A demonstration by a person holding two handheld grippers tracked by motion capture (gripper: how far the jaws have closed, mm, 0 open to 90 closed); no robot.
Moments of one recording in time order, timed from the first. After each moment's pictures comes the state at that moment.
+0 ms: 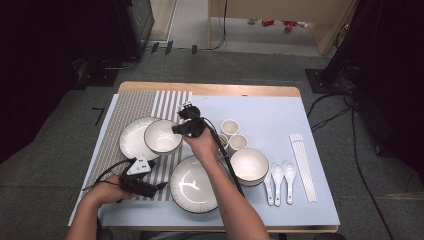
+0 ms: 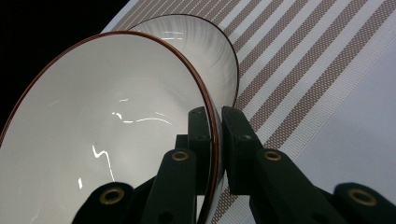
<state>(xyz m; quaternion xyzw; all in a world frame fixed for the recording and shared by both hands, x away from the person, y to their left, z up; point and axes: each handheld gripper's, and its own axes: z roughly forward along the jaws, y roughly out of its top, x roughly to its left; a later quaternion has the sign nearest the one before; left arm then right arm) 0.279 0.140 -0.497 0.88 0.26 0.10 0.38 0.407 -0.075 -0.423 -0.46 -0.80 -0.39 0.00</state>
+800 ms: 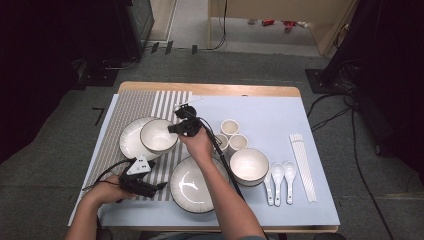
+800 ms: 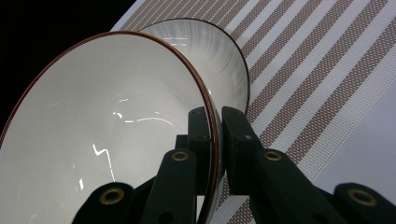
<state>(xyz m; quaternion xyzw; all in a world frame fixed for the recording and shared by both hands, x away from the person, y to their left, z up) 0.279 0.141 -0.497 0.88 0.26 0.10 0.38 0.417 -0.064 -0.433 -0.46 -0.79 -0.40 0.02</state>
